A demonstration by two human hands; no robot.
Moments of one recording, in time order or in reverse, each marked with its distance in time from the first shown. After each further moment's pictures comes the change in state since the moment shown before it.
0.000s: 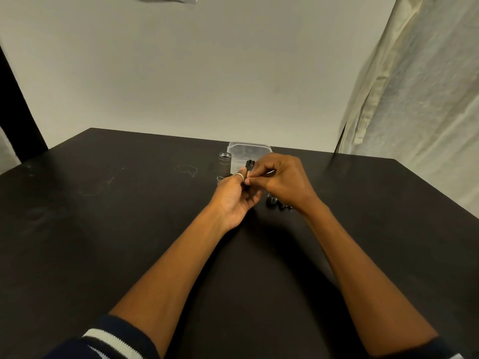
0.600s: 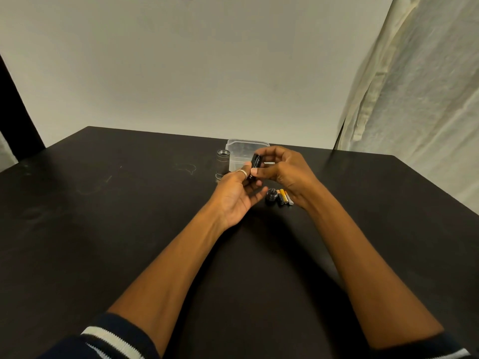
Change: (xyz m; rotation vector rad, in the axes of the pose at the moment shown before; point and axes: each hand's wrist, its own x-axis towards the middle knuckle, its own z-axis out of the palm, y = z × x) left_hand -0.003 -0.001 0.000 0.001 -0.138 0.029; right_hand 0.008 0.004 -0.008 0.601 -0.024 0.501
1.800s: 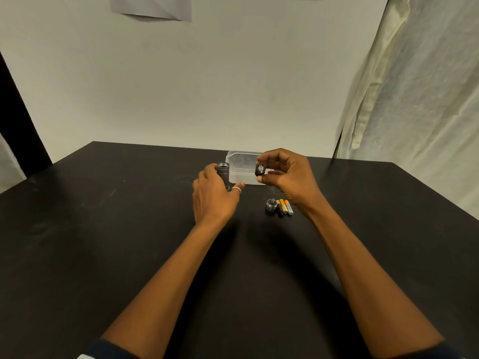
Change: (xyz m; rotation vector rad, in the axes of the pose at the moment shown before) left_hand 0.001 0.018 -0.021 1.376 0.575 0.523; right_hand -0.008 -0.008 -0.003 -0.254 0.074 -0.342
